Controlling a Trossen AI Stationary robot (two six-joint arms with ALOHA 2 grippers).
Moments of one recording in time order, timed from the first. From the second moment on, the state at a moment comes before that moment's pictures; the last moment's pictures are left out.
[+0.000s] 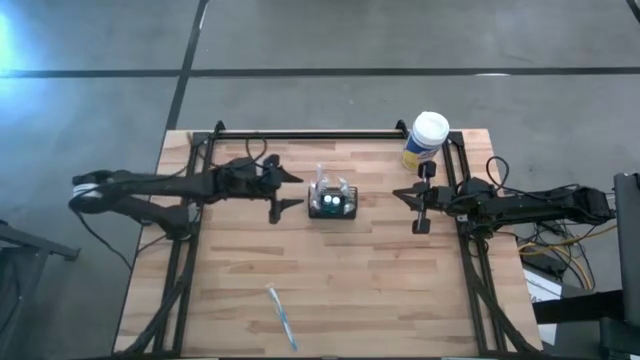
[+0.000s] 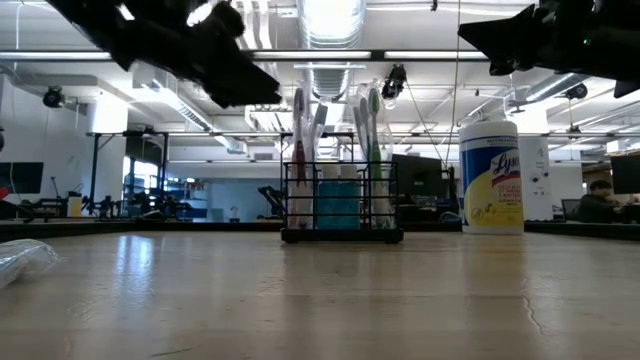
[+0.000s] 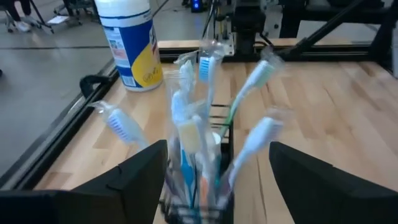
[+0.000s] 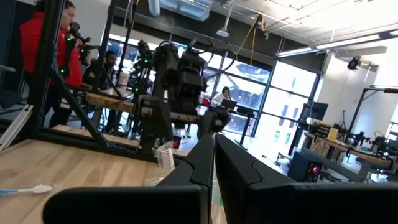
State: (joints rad) left arm 0.21 1.13 0.63 0.22 0.09 0.09; right arm -0.10 0.67 0.13 0.79 -0.02 -0.25
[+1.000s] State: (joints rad) left arm 0.21 0.39 0.21 0.12 0.08 0.01; right arm -0.10 0.67 0.13 0.79 -0.02 -0.22
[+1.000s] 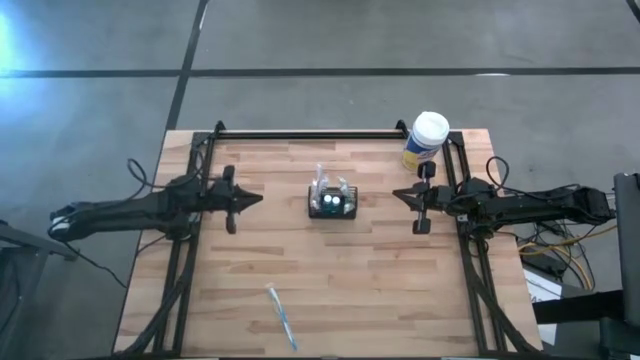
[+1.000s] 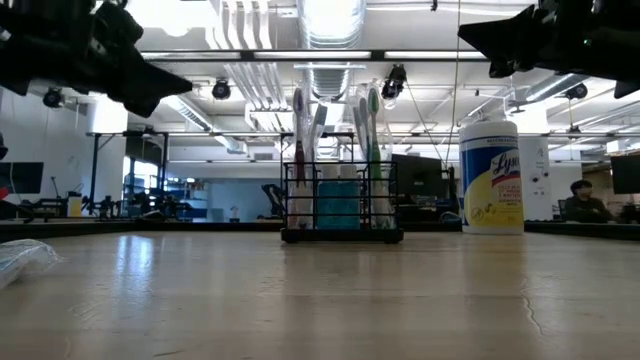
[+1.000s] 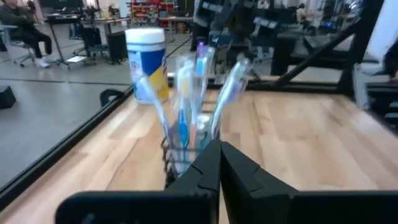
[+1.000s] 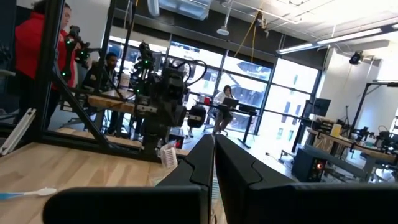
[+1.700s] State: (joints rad) left arm 0.21 0.35 0.11 0.12 0.06 0.09; right arm 0.00 0.79 0.21 0.79 0.15 -0.09
